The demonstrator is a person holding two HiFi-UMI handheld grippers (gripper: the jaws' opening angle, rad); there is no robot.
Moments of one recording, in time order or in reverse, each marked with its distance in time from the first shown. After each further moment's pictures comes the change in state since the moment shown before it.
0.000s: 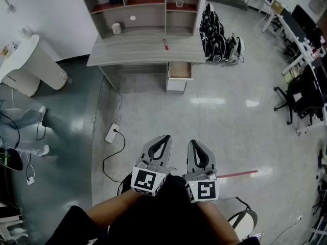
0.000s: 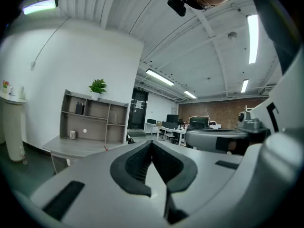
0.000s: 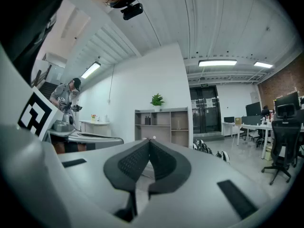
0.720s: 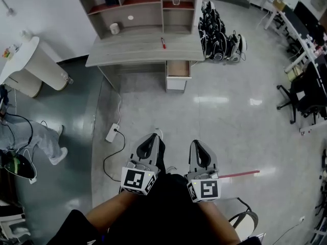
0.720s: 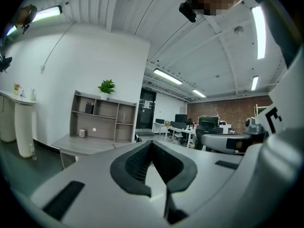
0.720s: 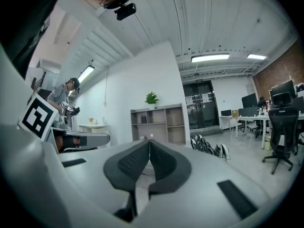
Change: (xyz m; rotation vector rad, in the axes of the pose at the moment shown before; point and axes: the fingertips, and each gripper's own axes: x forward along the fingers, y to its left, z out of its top) left arm 0.006 0.011 -0.002 -0.022 -0.003 0.095; right arm -0.011 -0.046 -0.022 0.083 0.018 -0.017
